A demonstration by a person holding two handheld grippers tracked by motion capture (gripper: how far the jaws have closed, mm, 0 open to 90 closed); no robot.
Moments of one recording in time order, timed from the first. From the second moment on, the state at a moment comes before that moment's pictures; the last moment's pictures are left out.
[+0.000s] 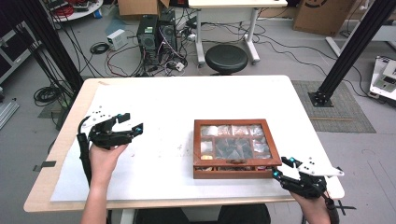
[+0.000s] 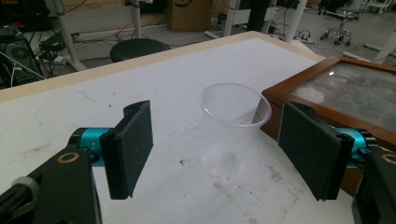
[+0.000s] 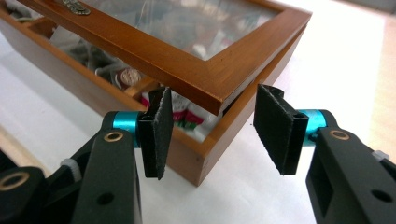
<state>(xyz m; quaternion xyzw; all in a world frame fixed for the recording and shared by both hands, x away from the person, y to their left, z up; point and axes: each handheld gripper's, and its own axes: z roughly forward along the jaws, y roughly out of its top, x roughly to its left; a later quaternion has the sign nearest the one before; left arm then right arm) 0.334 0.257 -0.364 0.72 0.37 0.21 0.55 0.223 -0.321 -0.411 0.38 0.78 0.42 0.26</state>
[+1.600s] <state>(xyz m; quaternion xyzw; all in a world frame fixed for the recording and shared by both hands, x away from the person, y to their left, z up) 0.334 0.258 -0.363 0.72 0.37 0.20 0.55 0.274 -0.315 -0.352 0.38 0.72 0.50 0.30</state>
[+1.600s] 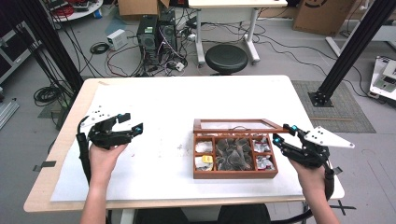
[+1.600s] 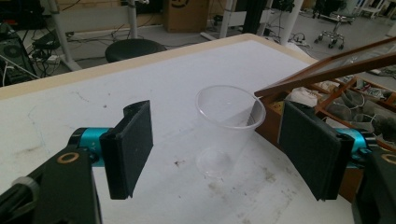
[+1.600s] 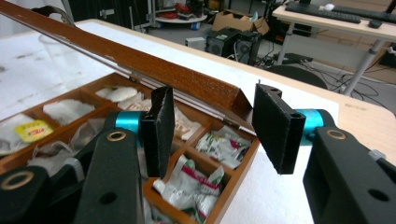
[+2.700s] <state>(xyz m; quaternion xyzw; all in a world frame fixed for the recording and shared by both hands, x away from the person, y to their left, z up) 0.334 0.257 -0.367 0.73 0.37 0.19 0.55 0.322 -0.314 -0.327 0.39 0.70 0.53 0.30</state>
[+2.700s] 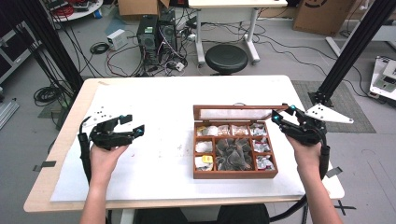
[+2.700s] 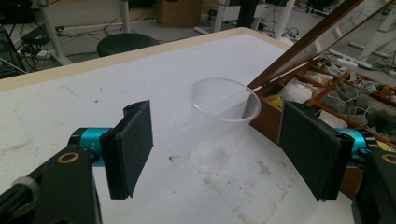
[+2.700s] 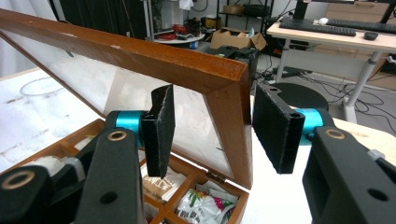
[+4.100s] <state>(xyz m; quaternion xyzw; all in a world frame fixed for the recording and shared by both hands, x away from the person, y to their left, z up) 0.326 0.232 -0.363 0.74 0.33 0.17 0.56 0.327 -0.313 -0.325 0.38 0.69 0.53 0.30</state>
